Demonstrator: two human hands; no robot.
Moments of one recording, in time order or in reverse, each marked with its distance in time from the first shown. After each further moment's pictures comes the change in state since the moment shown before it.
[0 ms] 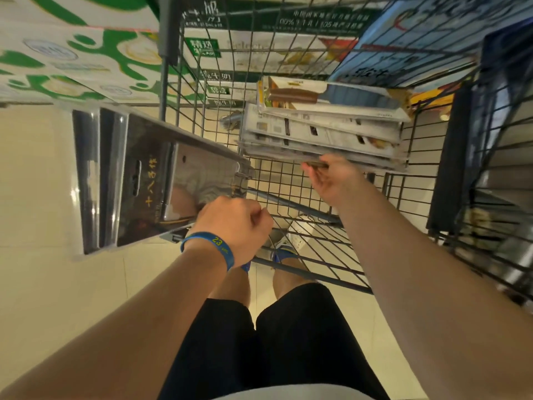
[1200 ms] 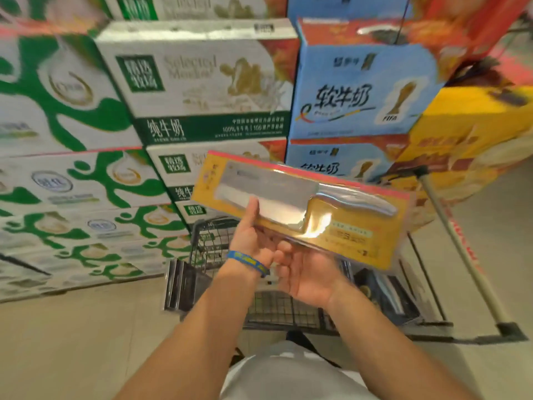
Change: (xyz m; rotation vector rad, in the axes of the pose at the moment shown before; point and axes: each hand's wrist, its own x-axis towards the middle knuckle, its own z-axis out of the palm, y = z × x) left_hand -0.109 0.245 -0.202 -1.915 -0.184 0.029; right_hand -0.348 -0.067 -0.086 0.053 -1.097 -0.157
